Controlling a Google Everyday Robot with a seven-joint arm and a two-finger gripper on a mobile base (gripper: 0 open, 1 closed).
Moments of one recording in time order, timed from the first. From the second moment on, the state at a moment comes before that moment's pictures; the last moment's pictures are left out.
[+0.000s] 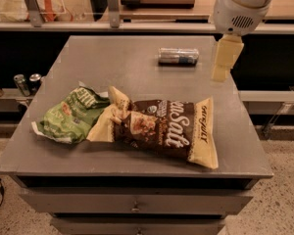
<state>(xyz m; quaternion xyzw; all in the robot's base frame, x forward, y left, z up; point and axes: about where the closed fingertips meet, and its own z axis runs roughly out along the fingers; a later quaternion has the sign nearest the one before) 0.562 -0.170 0.971 -0.64 0.75 -0.08 0.16</state>
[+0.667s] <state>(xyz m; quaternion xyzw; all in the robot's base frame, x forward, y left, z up) 0.602 -0.164 0.960 -0.64 0.74 -0.09 0.17</state>
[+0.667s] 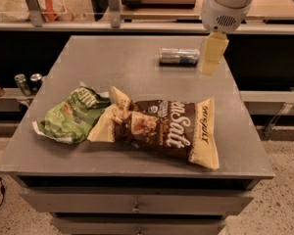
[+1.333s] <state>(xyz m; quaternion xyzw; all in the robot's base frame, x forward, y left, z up) 0.664 -0.153 0.935 -0.66 0.73 -0.12 0.15</state>
